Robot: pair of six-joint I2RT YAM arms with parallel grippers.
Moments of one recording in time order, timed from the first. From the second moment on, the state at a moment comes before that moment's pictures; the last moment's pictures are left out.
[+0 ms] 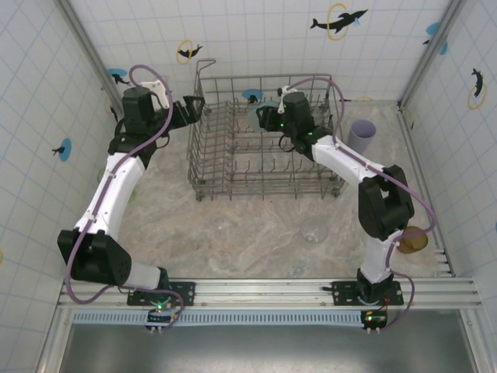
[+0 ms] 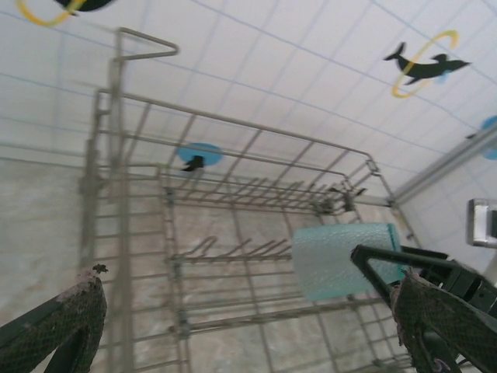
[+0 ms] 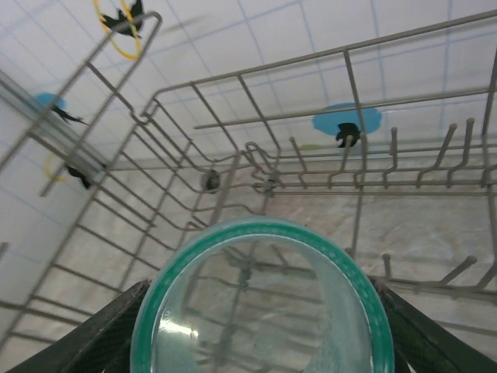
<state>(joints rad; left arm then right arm) -0.15 1.41 1.35 -0.32 0.34 -0.39 0.55 1.91 1.55 -0.04 0.02 0.42</state>
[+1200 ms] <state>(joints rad) -0.11 1.29 1.06 -0.34 0.12 -0.27 0.58 2.23 1.96 -0.26 0.20 0.25</state>
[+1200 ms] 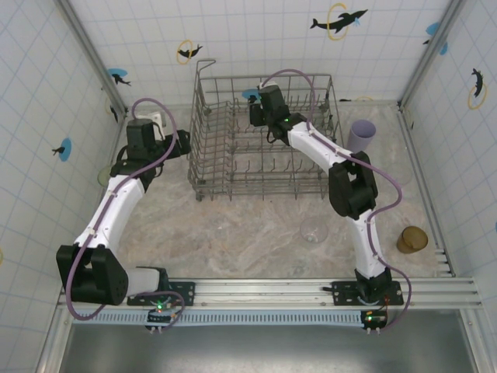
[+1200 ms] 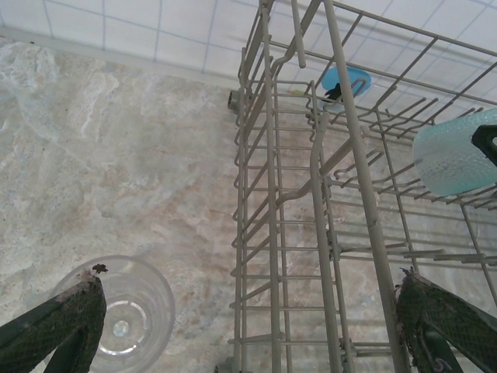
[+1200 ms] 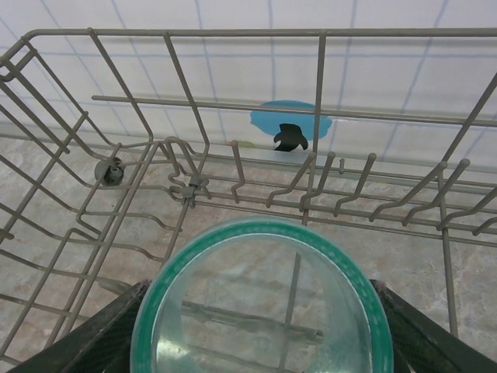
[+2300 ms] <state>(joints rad) -0.11 1.30 1.04 -0.33 0.15 -0.27 0.58 2.34 2.03 -0.26 0.17 0.27</state>
